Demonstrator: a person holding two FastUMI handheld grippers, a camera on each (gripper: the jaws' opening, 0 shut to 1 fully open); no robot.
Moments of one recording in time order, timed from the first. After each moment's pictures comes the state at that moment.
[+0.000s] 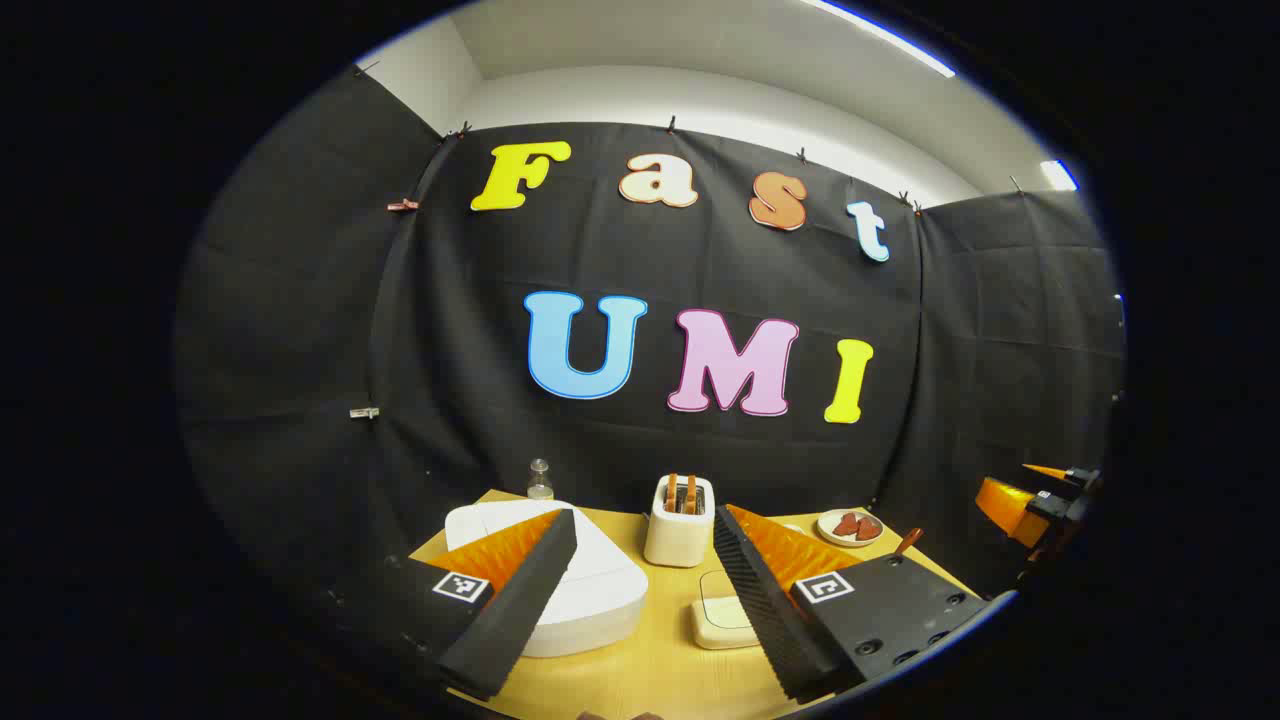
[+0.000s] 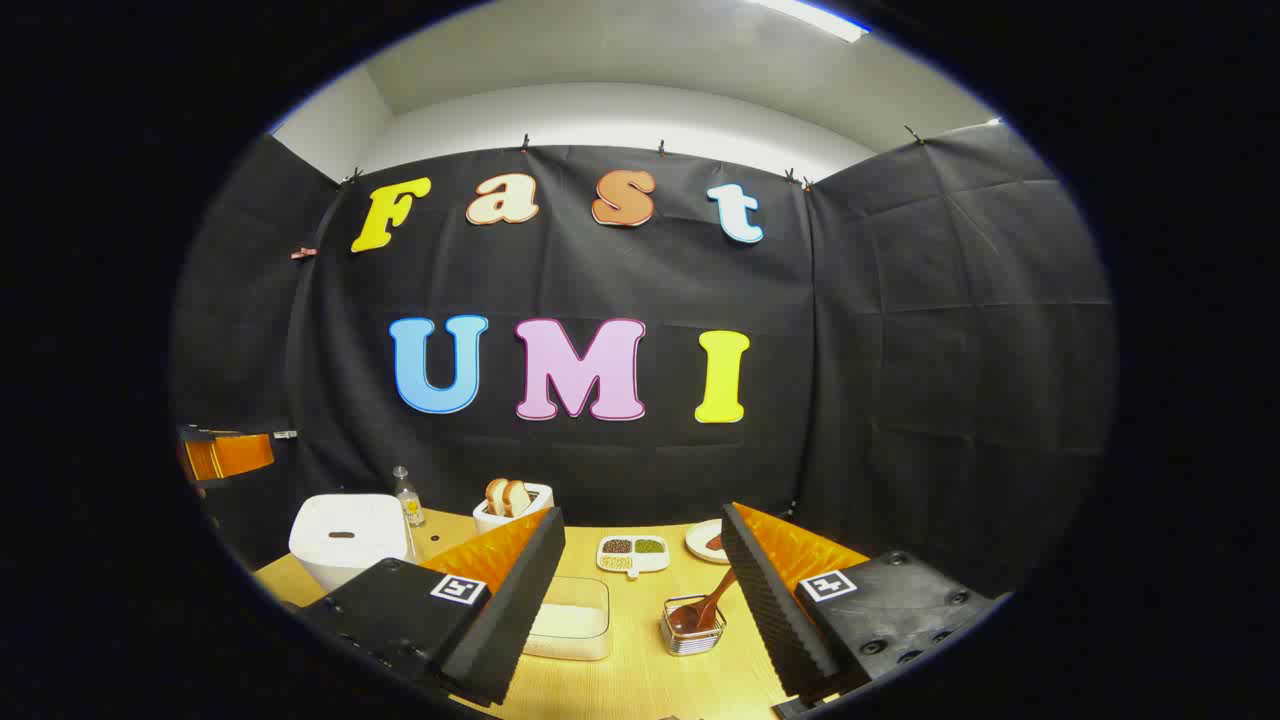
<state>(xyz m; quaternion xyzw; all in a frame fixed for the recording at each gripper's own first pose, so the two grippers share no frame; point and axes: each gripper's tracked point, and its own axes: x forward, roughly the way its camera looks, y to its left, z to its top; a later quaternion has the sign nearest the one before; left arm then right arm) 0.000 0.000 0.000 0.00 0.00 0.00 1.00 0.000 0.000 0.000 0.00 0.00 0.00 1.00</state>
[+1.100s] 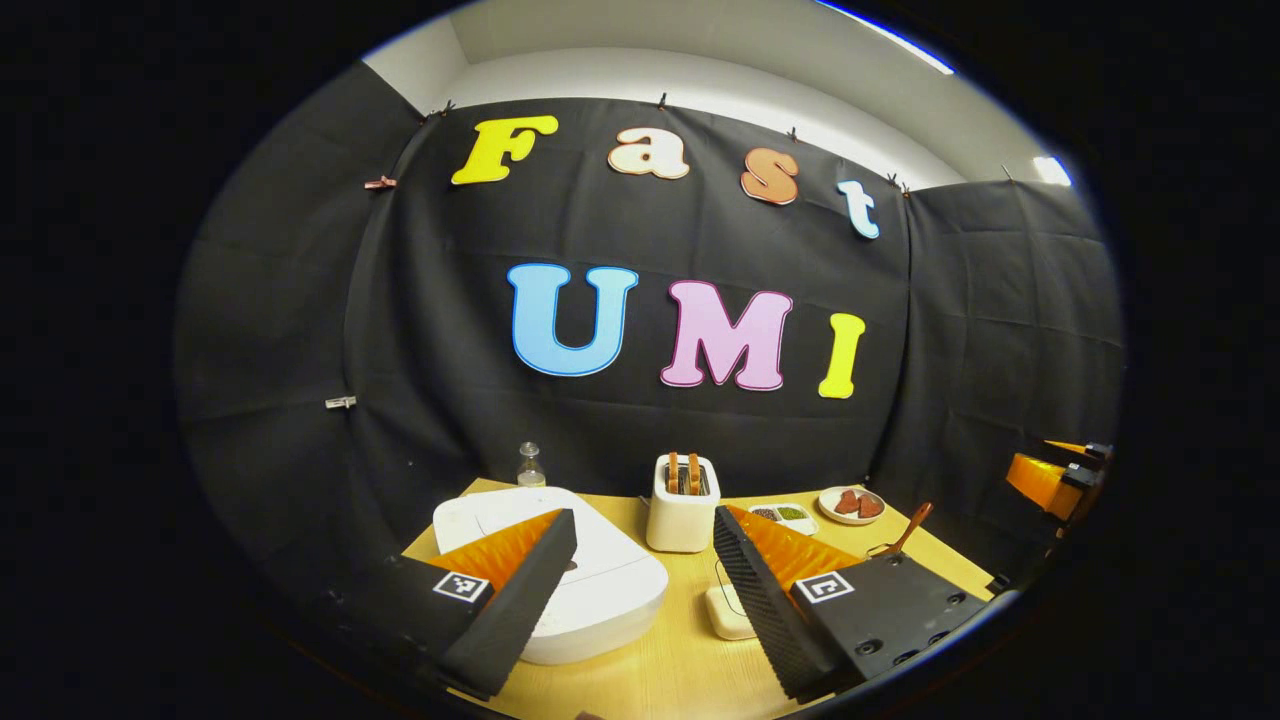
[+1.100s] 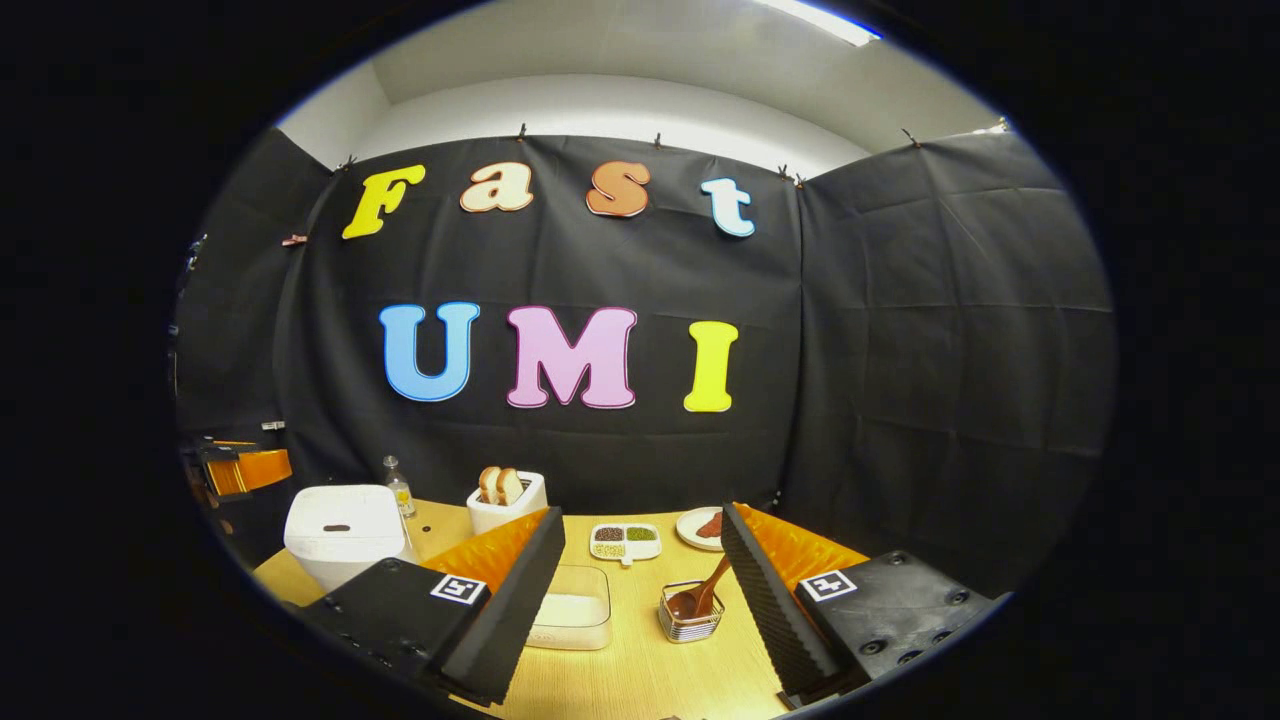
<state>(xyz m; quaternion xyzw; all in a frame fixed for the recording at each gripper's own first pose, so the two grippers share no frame) 0.039 0.030 -0.028 0.01 0.03 -0.04 1.00 -0.011 0.011 -0.008 -0.01 0.02 -0.03 1.00</state>
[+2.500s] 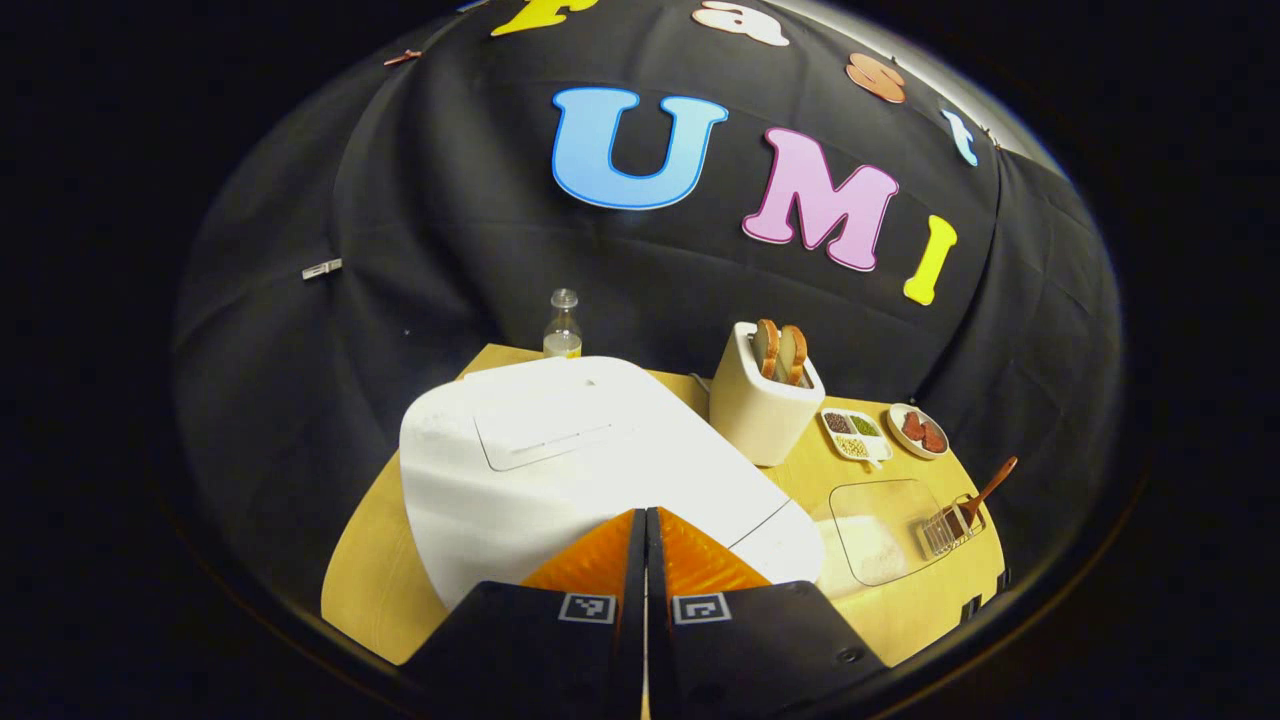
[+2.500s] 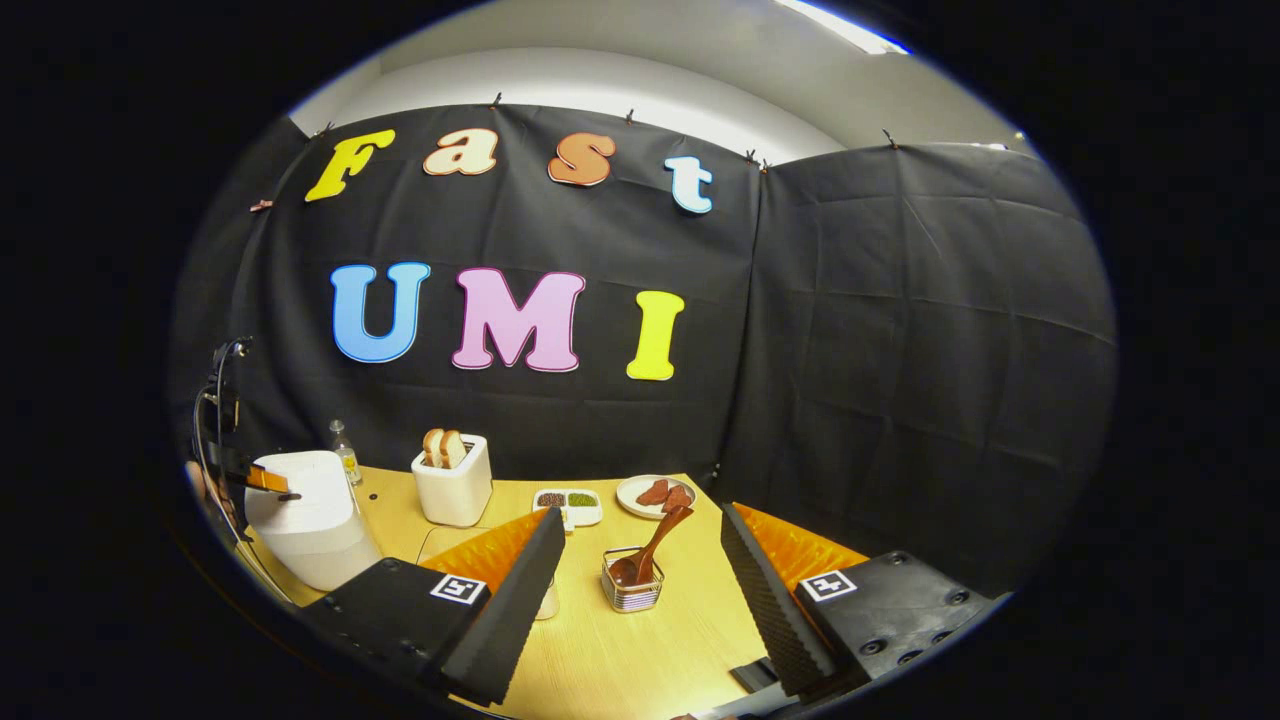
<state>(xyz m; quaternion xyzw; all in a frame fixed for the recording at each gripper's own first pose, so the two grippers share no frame) 0.170 0.119 -0.180 -0.05 0.26 -0.01 0.97 -0.038 -0.022 -0.032 -0.03 0.07 -0.11 0.99</state>
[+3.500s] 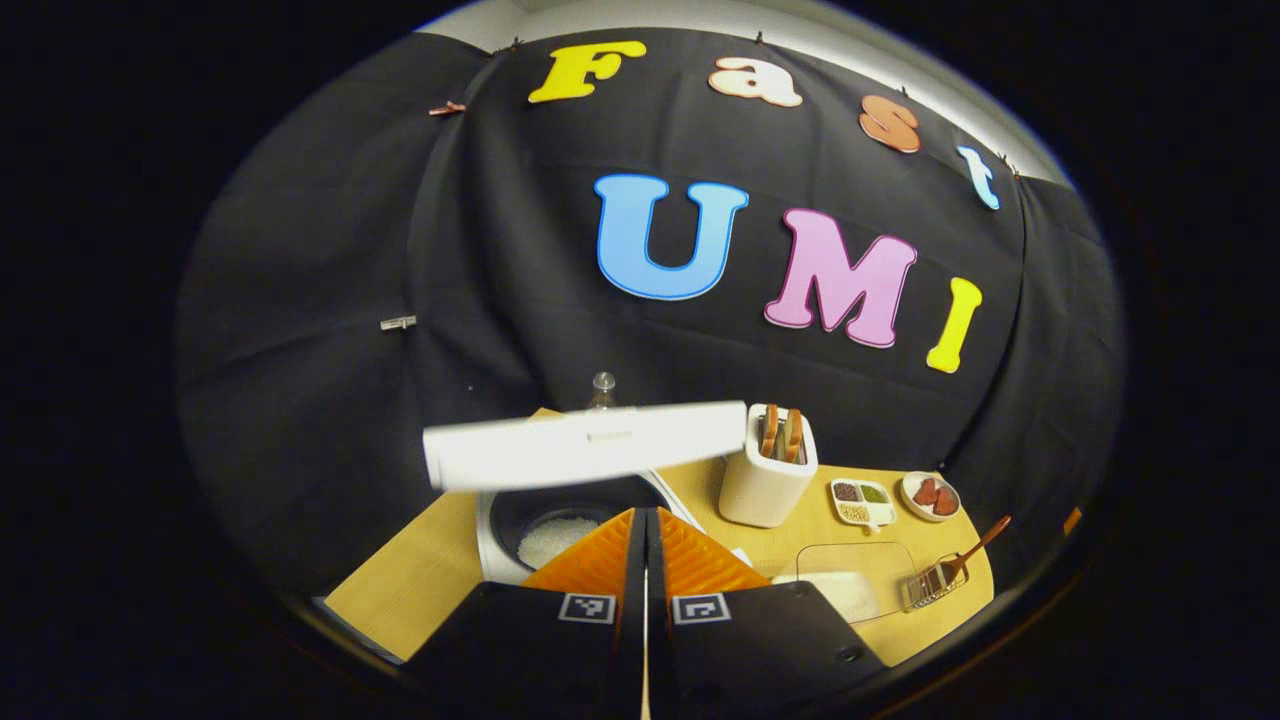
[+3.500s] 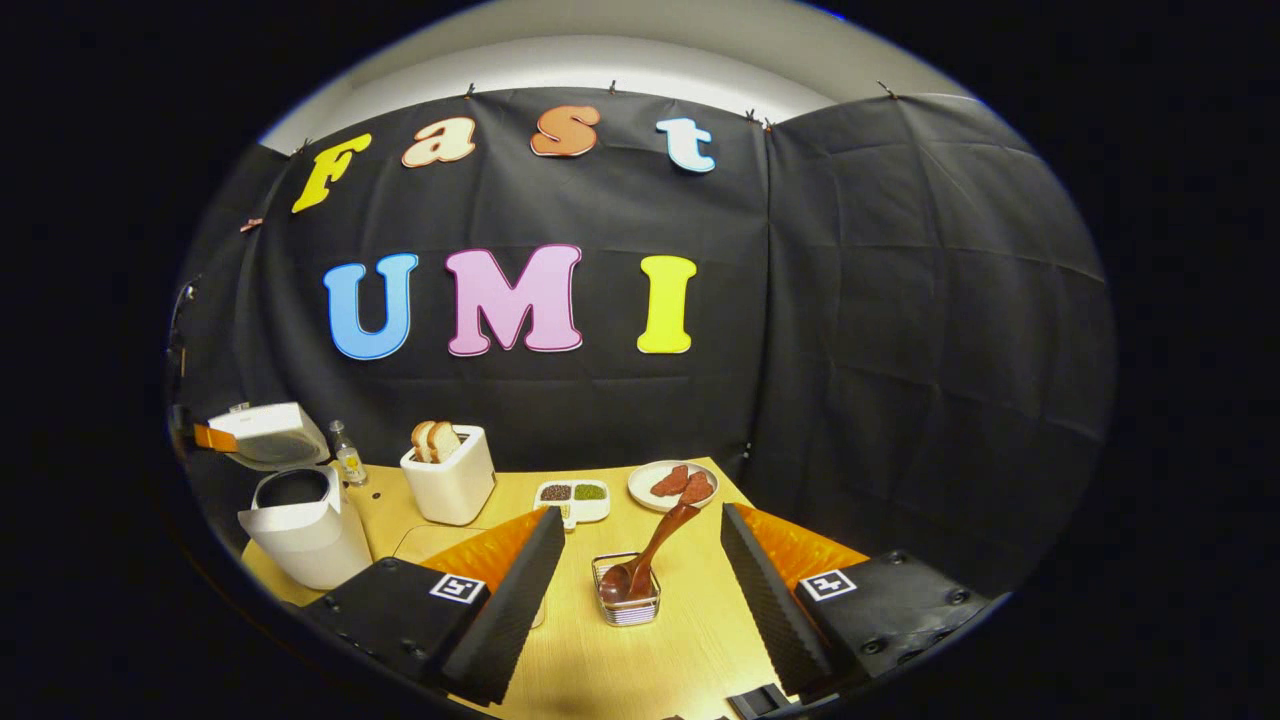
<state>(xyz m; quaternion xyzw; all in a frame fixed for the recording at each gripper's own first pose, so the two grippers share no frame) 0.107 0.083 -0.069 -0.05 0.13 0.09 0.99 0.052 -0.086 -0.079 0.02 0.11 -0.05 0.99</state>
